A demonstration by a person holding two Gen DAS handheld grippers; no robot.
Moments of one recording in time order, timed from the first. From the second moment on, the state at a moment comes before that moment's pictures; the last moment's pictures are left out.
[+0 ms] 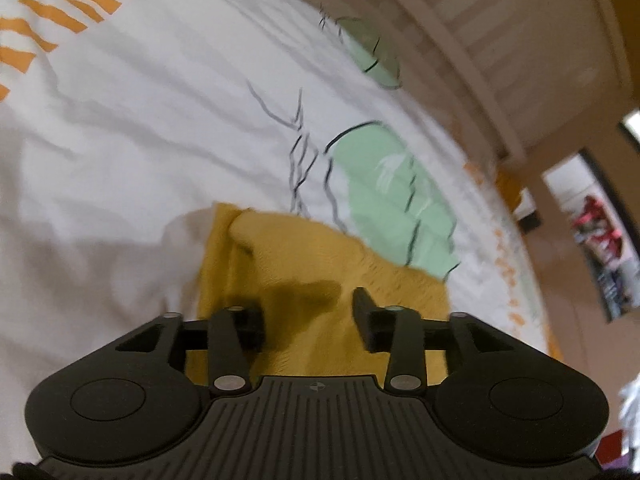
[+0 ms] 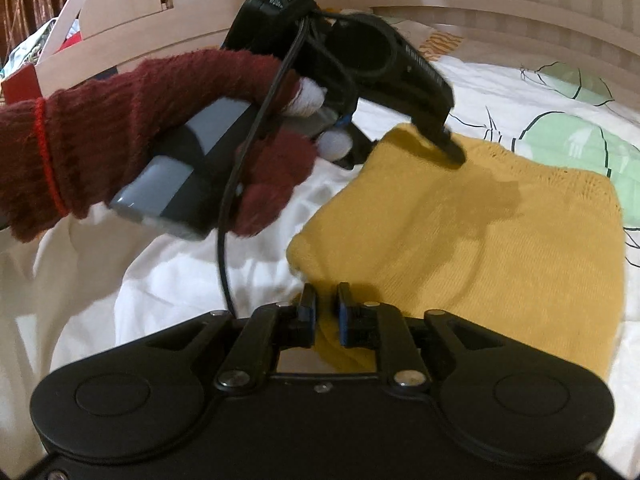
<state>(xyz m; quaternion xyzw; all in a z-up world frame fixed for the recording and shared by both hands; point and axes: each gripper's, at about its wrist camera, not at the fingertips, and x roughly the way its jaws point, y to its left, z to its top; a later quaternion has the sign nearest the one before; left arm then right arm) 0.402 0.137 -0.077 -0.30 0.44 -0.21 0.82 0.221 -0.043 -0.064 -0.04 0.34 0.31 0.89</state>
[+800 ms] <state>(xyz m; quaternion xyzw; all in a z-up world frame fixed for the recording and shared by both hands) 0.362 0.146 -0.045 -0.20 0.46 -0.17 0.85 0.200 -0.078 -0.056 -0.04 0.33 0.29 0.89</state>
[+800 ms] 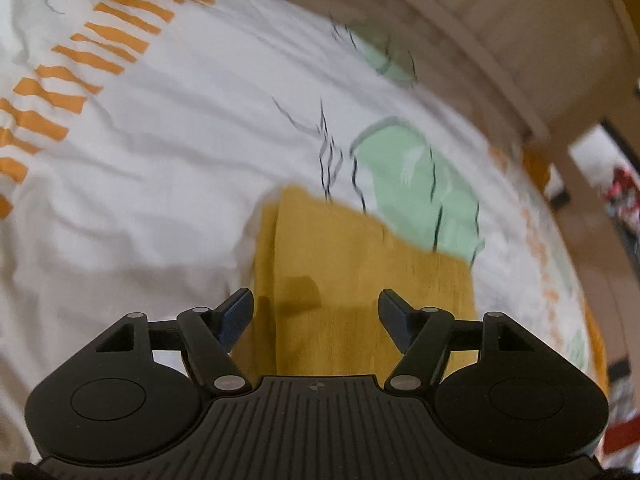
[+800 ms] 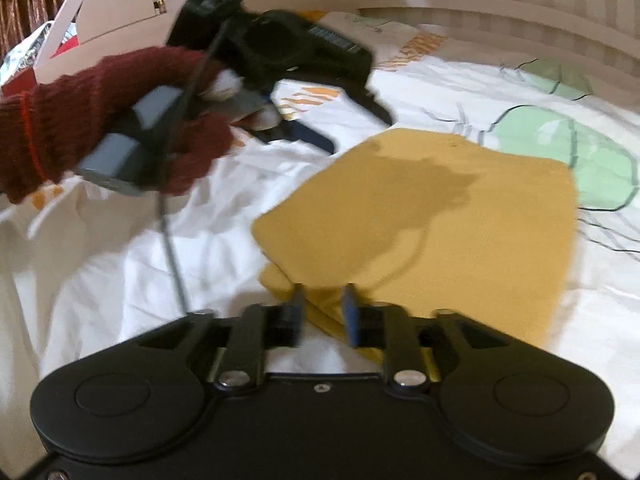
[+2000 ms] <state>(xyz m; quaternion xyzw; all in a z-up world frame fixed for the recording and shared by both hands) 0.319 0.126 -0.049 -0.22 0.52 -0.19 0.80 0.164 -0.120 -0.055 -0.27 0.26 0.21 0.90</state>
